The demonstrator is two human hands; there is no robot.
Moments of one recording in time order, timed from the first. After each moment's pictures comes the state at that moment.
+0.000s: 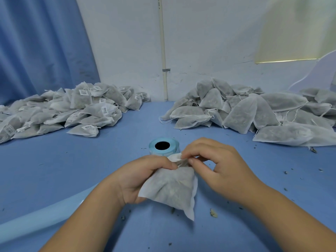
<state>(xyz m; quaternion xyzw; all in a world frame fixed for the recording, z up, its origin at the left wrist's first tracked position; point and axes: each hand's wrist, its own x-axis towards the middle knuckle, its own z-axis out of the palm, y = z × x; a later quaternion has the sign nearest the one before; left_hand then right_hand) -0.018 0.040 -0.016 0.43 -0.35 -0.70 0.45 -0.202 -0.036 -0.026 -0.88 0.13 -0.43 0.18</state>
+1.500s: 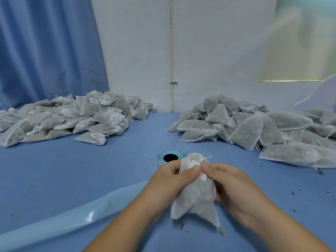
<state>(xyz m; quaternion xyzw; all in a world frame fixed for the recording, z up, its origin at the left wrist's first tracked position) -0.038 0.028 -0.036 0.50 -0.46 -0.46 0.57 -0.192 -0.030 -0.027 -0.54 0.30 -0.35 0.71</state>
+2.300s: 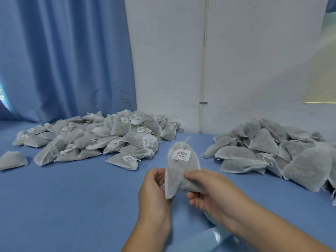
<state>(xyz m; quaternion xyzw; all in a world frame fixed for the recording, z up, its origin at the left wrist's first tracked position) 0.075 0.013 -0.014 0.43 -0.10 -0.36 0.82 -0.031 -0.043 0.010 -0.56 0.30 -0.29 0.72</state>
